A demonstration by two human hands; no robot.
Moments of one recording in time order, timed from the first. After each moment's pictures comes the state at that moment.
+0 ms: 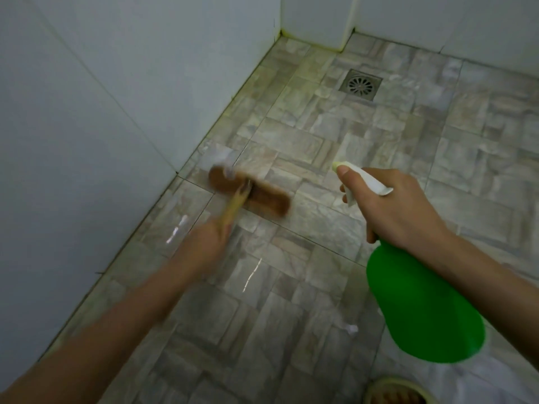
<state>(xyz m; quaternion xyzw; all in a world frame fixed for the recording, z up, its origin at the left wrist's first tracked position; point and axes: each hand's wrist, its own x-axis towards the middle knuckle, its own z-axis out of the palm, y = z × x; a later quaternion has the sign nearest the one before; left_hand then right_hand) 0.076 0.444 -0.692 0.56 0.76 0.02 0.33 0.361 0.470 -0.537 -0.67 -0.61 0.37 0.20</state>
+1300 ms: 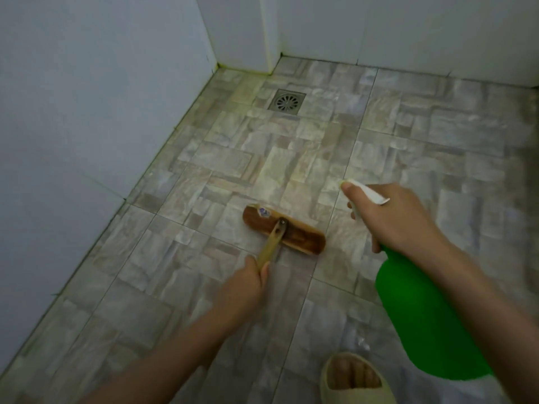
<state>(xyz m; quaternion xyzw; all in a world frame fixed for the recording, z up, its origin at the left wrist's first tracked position) 0.311 0.386 -0.666 0.61 0.72 -0.01 0.33 0.541 0.444 -0.526 -0.72 -0.55 0.39 0.19</state>
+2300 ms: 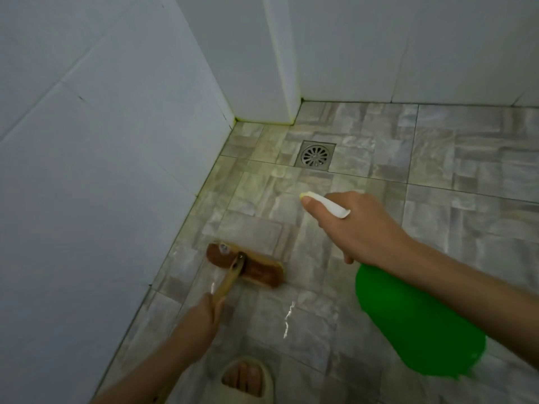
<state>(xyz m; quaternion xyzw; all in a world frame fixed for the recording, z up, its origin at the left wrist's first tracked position) 0.163 0.522 -0.650 0.58 0.75 -0.06 0.30 0.468 0.619 -0.528 -0.62 -0.63 0.41 0.22</state>
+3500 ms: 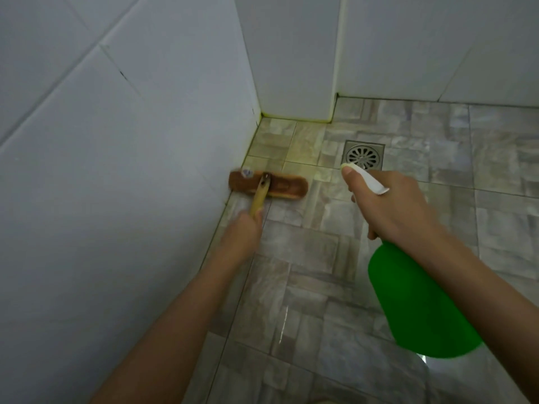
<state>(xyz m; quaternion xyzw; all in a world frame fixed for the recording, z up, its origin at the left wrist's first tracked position) 0.119 0.750 -0.692 0.61 0.75 0.02 0.26 0.346 0.685 -0.546 -0.72 -0.55 0.31 0.27</state>
